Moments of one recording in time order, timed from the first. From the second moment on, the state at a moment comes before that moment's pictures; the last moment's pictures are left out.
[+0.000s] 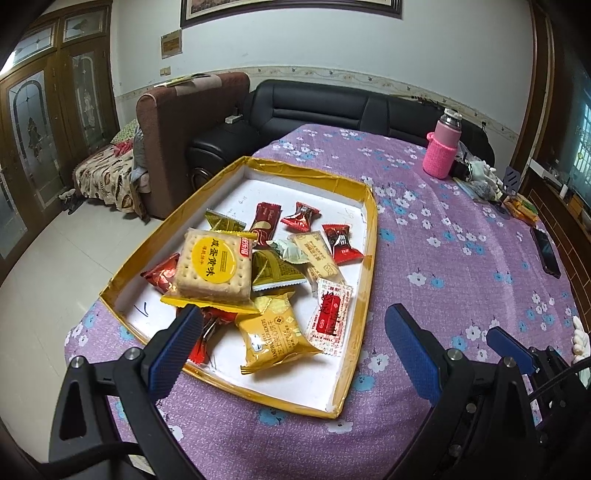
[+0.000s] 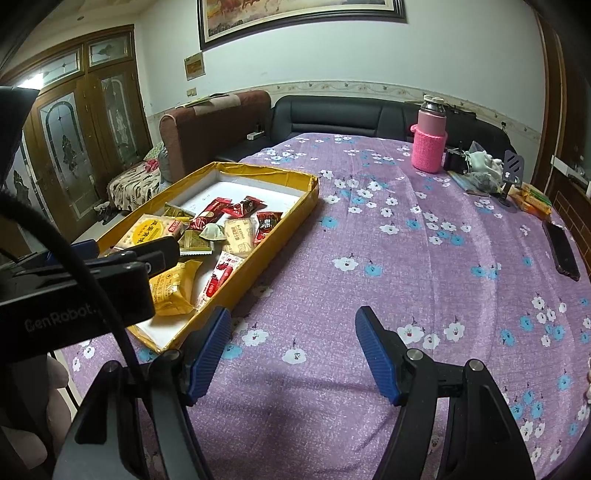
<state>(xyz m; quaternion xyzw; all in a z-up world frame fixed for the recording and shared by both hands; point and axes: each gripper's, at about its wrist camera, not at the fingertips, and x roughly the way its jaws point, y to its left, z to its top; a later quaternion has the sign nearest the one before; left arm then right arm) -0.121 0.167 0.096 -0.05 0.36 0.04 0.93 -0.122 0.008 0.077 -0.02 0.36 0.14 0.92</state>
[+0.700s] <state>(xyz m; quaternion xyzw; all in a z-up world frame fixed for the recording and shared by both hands) -0.202 0.175 0.149 -0.07 0.22 0.11 0.97 -0.167 0.006 0.104 -0.03 0.29 0.17 0.94</state>
